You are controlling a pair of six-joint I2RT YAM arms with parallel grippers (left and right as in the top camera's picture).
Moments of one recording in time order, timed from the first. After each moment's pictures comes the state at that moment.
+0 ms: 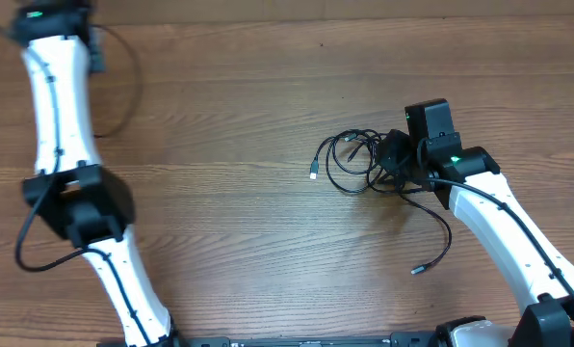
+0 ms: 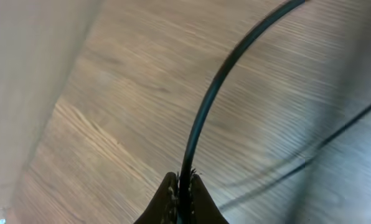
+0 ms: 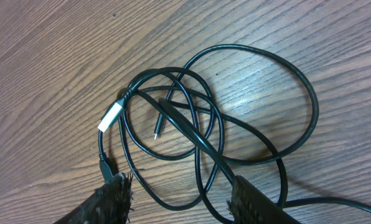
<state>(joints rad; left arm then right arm) 0.24 2.33 2.49 -1.28 -0.46 -0.16 0.23 1.47 1.02 -0.59 -0.02 0.69</state>
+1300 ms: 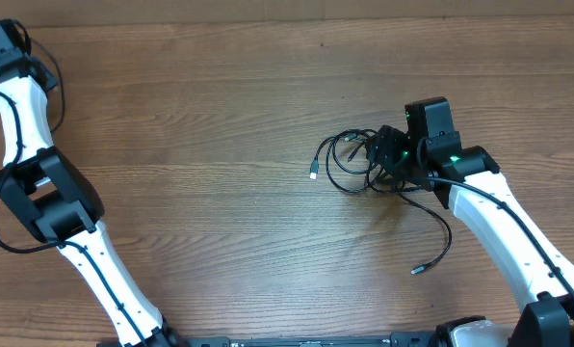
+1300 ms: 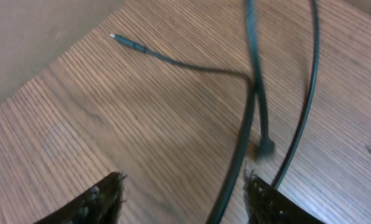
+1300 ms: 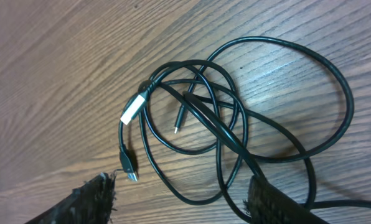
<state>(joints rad) 0.46 2.54 2.32 -0.66 -0.35 -0.22 0.23 1.47 1.02 -0.56 -0.09 0.69</state>
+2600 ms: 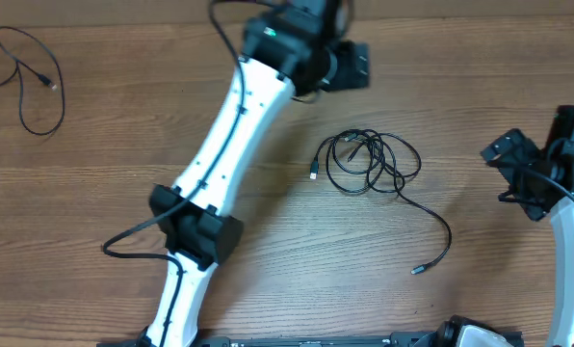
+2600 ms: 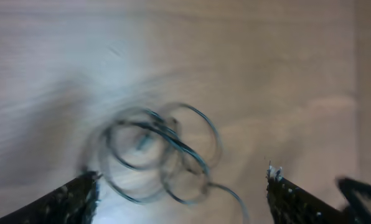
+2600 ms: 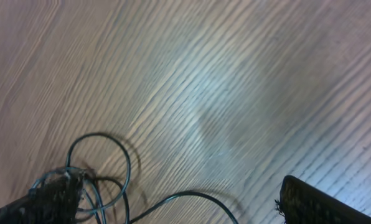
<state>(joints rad) -0.56 2.29 2.58 -1.28 0.26 -0.60 -0.35 1.31 1.14 -0.97 -0.02 0.62</state>
